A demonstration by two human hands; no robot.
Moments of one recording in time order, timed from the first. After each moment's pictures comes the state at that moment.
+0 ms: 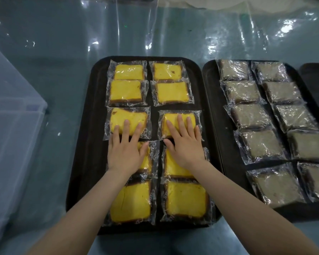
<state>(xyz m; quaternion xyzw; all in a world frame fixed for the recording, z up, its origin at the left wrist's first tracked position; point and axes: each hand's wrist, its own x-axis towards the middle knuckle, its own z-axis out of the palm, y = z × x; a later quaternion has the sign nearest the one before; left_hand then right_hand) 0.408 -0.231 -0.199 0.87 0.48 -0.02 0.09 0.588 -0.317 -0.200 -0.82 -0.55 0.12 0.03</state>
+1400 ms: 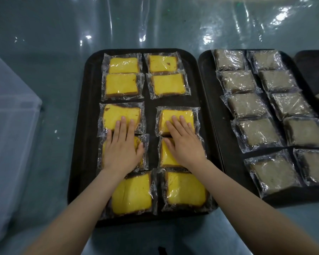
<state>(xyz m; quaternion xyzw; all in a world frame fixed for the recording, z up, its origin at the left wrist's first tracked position) 0.393 -0.235 -0.203 0.90 0.43 -0.01 0.08 0.577 -0.338 -0.193 -0.80 -0.58 0.13 0.08</state>
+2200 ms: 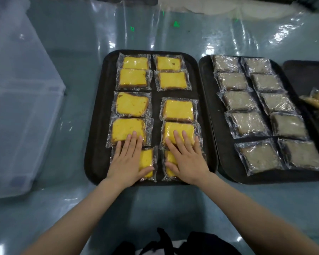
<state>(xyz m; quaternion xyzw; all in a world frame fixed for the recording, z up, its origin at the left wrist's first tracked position) 0.329 -0.320 -0.197 0.92 0.36 -0.07 0.09 0.531 -0.431 -0.192 -0.76 -0.65 0.08 -0.06</state>
